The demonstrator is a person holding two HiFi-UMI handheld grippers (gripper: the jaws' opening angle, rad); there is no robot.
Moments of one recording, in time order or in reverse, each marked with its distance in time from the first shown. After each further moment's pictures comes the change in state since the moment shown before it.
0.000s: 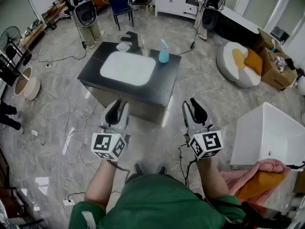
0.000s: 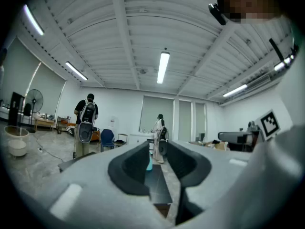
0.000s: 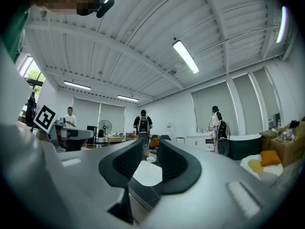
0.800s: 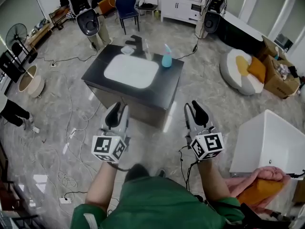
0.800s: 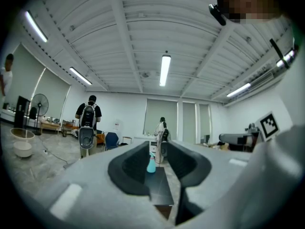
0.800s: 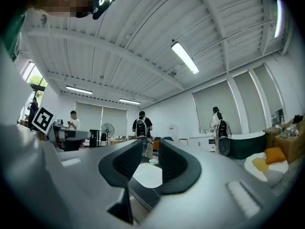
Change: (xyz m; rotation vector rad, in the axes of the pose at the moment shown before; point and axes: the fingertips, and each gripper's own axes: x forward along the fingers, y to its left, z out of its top) left arm -0.017 -0.016 0.009 0.013 -0.033 0.057; right arm -0.015 -0.012 0.006 0.031 -0.031 0.032
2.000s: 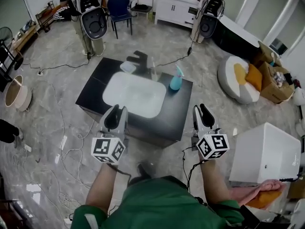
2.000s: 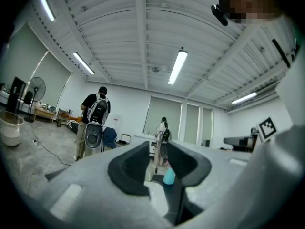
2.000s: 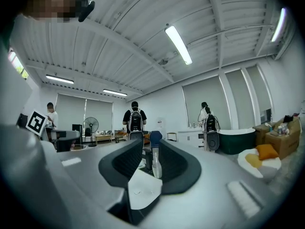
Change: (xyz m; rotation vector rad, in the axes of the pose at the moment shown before) left arm 0.199 0.246 -0.020 -0.104 0.000 -0.039; right arm 0.278 -0.049 -0.035 0.023 0.078 -0.163
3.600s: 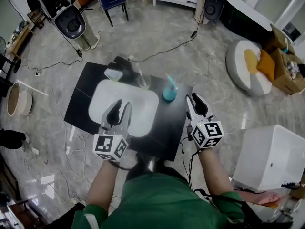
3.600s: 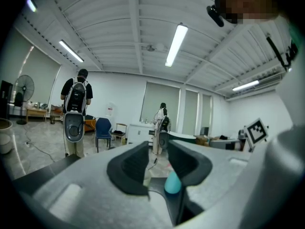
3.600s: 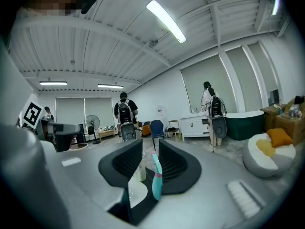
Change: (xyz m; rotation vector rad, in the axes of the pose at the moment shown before) left arm 0.279 -0.018 -0.078 0.040 0.160 -0.031; right arm 0.219 -0.193 -0.074 0.100 0.128 0.060
